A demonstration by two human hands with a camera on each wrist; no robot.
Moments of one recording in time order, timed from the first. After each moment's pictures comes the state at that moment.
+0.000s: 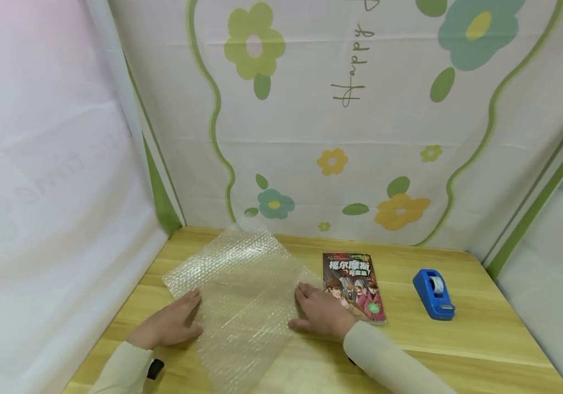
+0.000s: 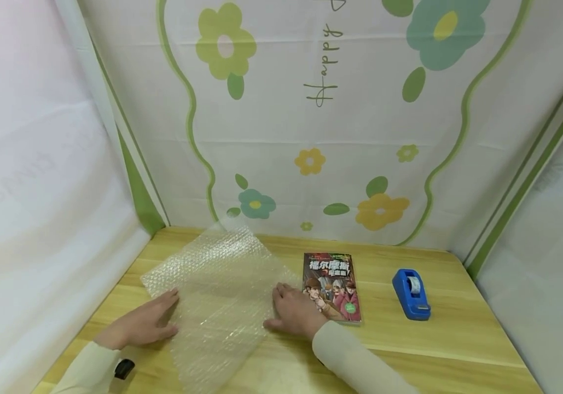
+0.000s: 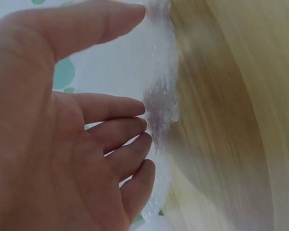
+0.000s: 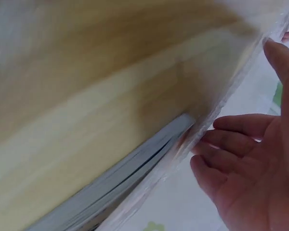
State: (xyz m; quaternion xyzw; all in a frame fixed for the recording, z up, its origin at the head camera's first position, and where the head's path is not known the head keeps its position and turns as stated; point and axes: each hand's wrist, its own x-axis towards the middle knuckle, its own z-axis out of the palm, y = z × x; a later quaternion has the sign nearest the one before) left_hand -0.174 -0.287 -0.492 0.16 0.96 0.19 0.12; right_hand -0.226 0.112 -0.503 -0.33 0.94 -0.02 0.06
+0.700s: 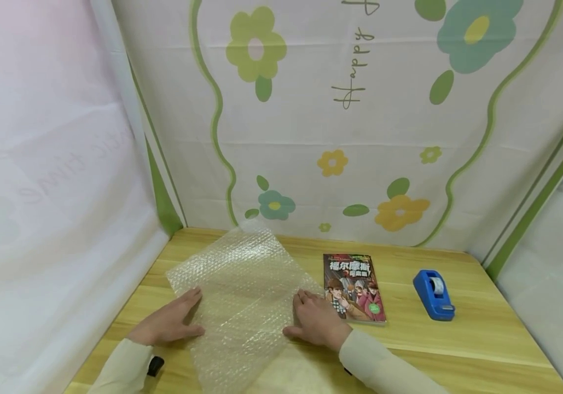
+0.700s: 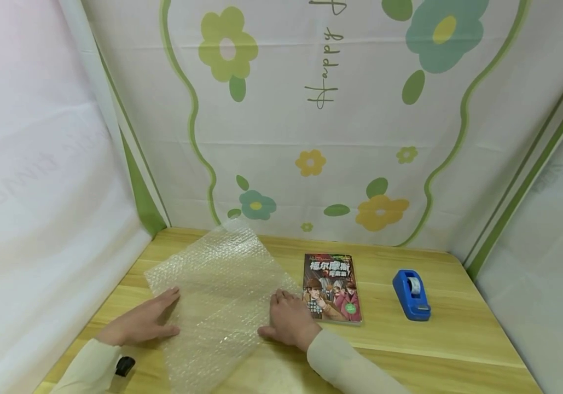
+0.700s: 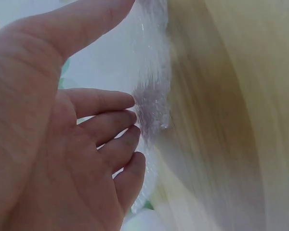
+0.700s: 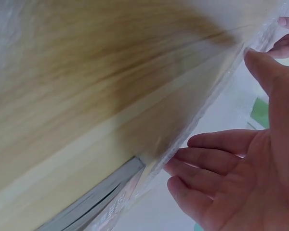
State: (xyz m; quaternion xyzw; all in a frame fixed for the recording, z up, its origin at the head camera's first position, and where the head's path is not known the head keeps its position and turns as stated) left_hand -0.177 -0.296 -0.491 0.17 0.95 0.22 0.12; right_hand -0.205 0.091 -0.501 -0.29 0.96 0.00 0.04
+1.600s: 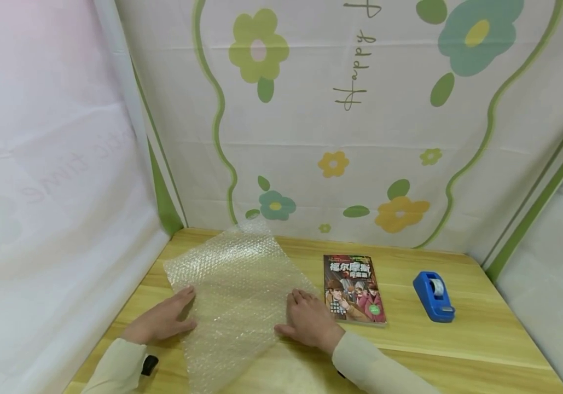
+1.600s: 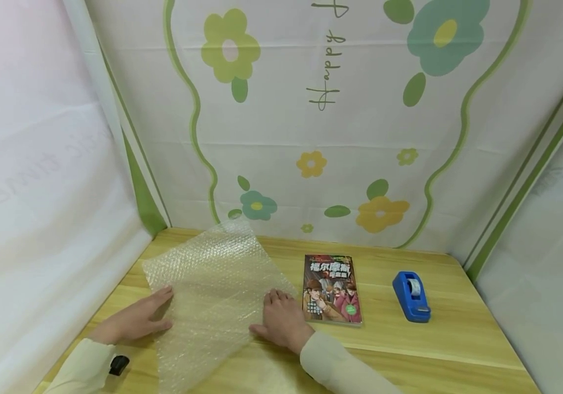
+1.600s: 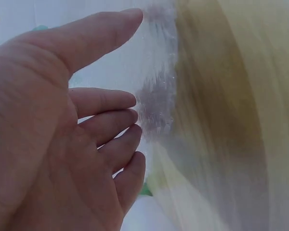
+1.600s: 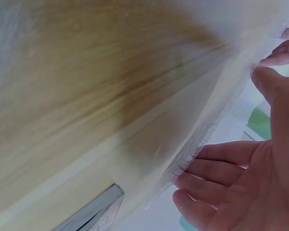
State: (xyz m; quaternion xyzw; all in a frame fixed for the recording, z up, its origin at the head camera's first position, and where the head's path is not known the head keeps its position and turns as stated) left_hand -0.179 -0.312 -0.490 0.17 0.96 0.20 0.11; right_hand -0.202 0.076 -0.503 -0.30 0.95 0.03 0.00
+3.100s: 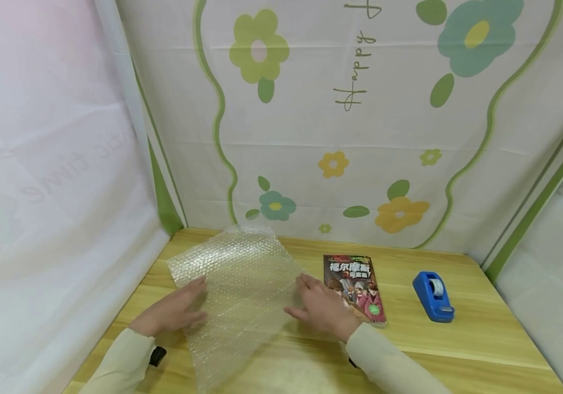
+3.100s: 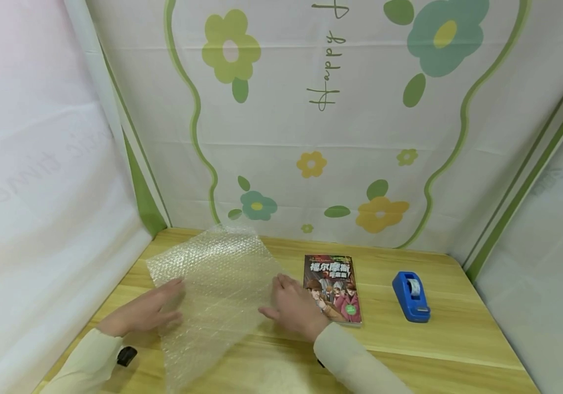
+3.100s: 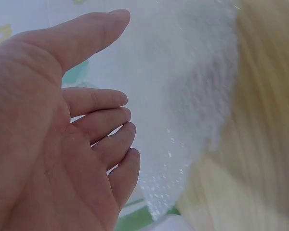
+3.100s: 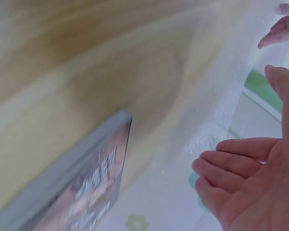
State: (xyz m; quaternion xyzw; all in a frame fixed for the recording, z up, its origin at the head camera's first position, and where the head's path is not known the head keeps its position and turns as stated) left_hand -0.191 -0.289 -0.474 0.23 0.95 0.19 0.06; right_hand -0.218 0.103 -0.483 -0.28 0.95 -0.11 -0.01
